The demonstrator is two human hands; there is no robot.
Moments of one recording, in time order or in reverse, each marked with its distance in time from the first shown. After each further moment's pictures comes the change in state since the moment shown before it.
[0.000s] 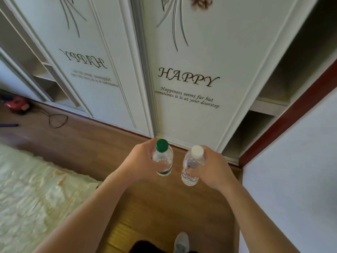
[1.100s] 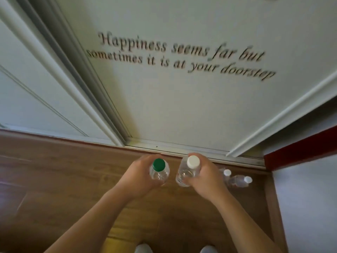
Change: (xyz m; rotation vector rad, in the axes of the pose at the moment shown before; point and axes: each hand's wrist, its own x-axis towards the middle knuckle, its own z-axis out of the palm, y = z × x) left_hand 0.454 -0.334 0.203 0.103 -0.258 0.045; right_hand 0.425 0.295 0.220 0.190 0.097 0.281
